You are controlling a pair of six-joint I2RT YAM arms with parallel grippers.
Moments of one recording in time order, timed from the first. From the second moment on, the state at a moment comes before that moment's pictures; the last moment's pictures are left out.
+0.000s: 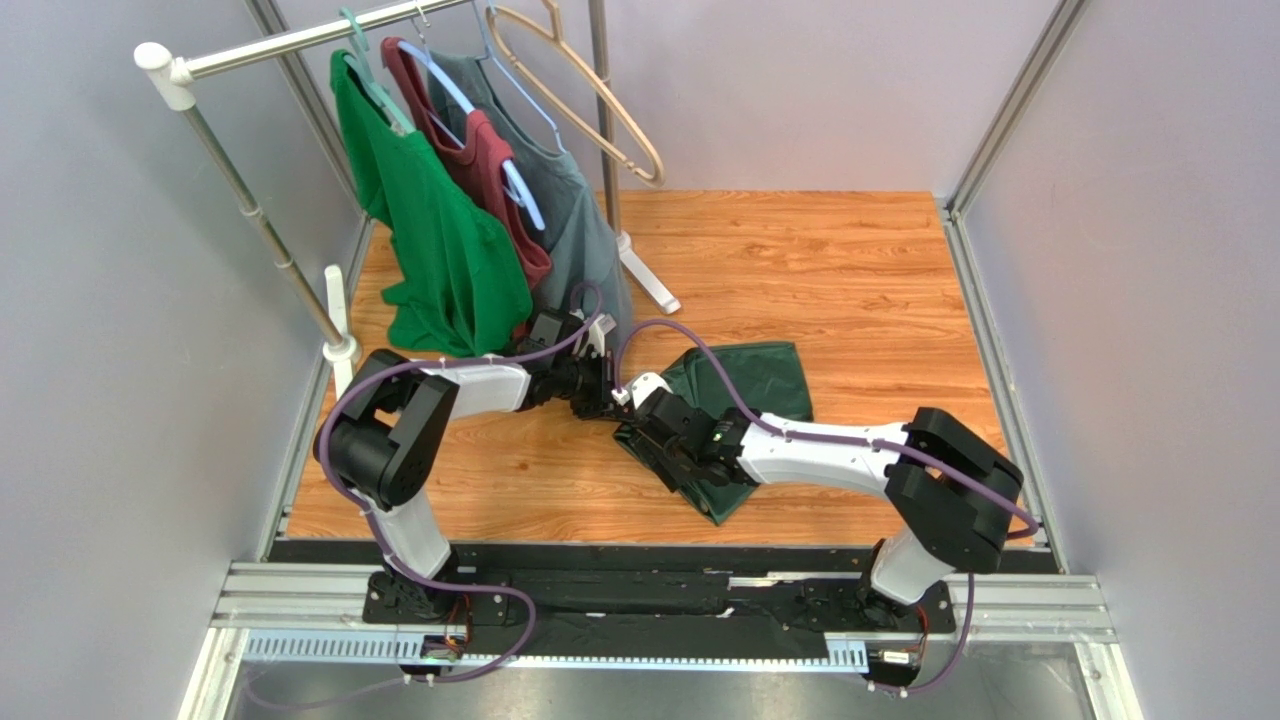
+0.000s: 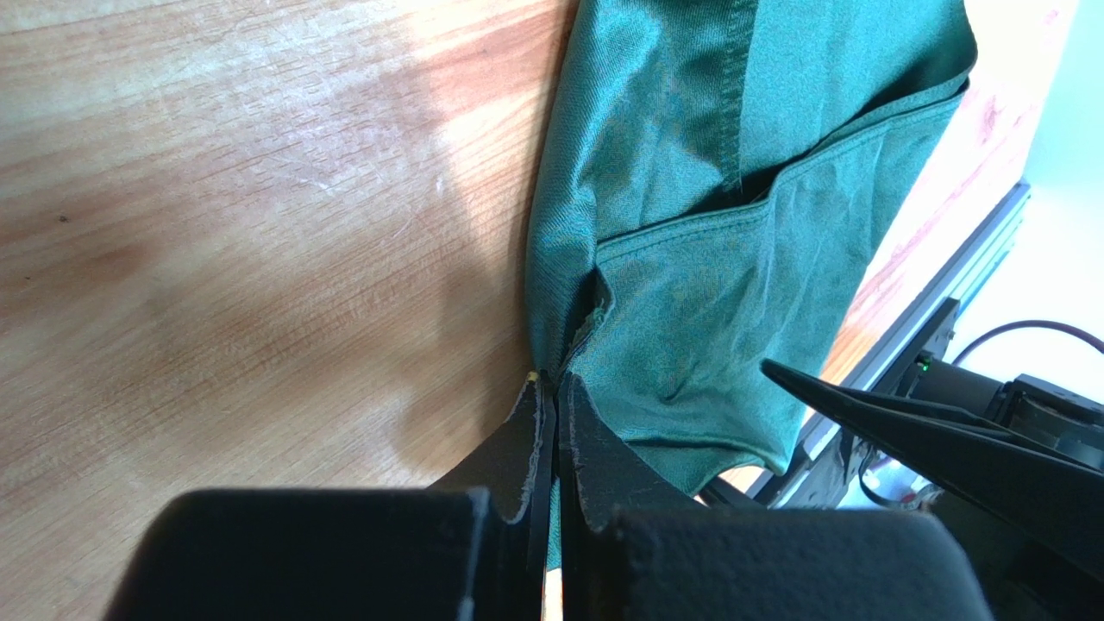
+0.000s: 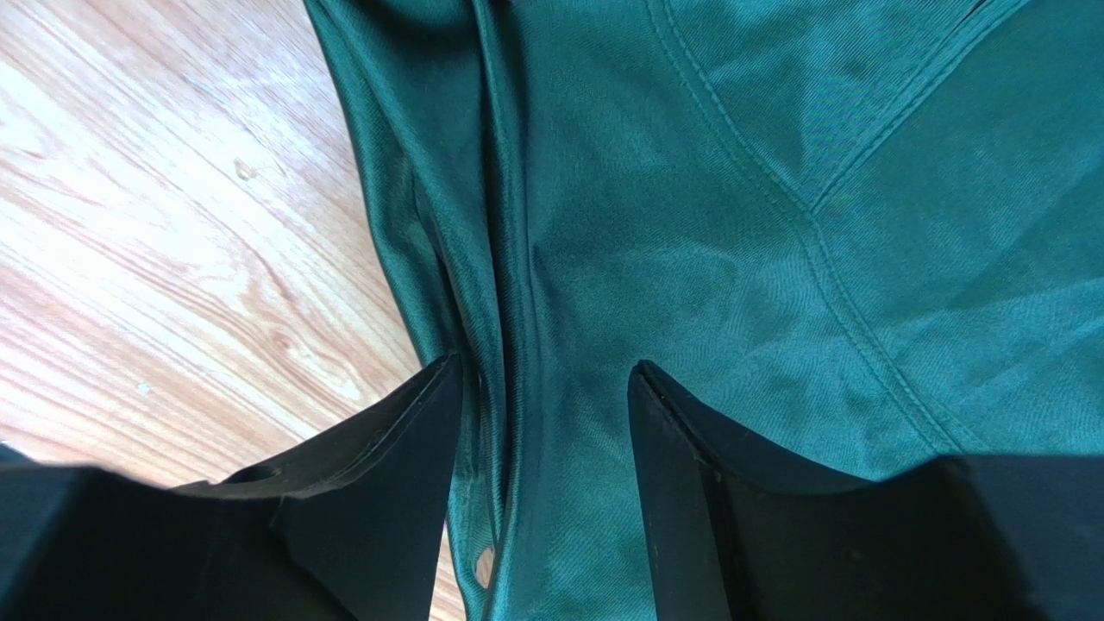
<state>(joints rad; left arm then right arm) -0.49 1.75 0.85 0.01 0.53 -0.57 1.05 1.58 0.90 -0.35 0.28 0.21</state>
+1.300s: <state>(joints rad) -0.49 1.74 0.85 0.01 0.56 -0.57 1.14 1.68 0.98 -0.41 0.38 0.21</state>
